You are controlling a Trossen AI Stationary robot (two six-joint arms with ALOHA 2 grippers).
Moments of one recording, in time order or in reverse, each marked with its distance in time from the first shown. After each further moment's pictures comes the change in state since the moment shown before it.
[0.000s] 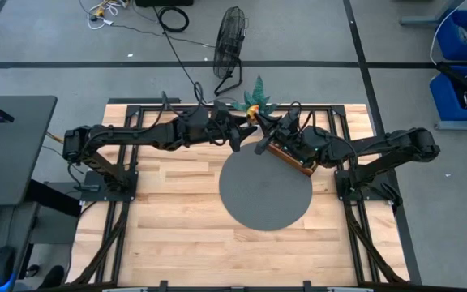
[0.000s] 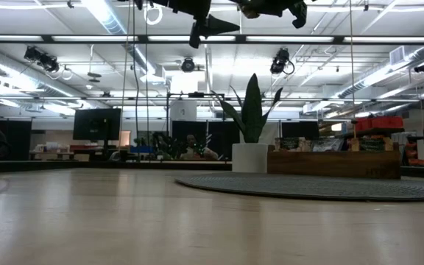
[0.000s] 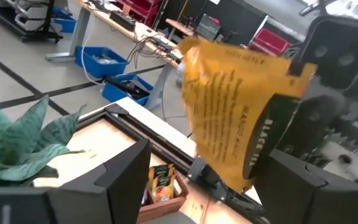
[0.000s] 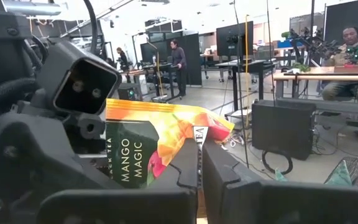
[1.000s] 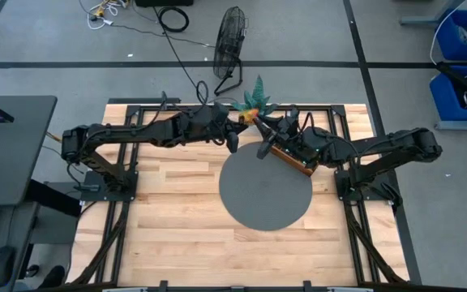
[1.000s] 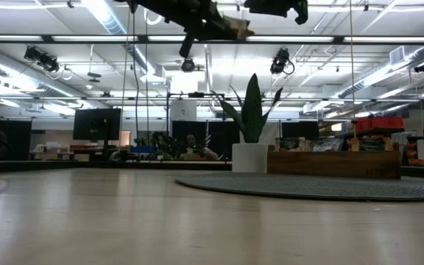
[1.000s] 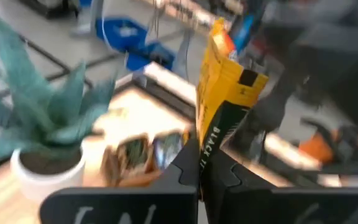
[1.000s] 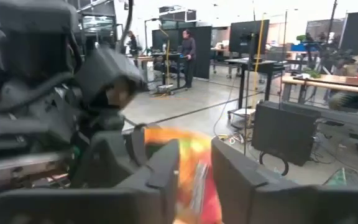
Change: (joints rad) left arm 0.023 -0.017 0.000 -0.184 0.016 0.076; right arm 0.001 -0.030 -0.002 -0.088 -0.040 -0.070
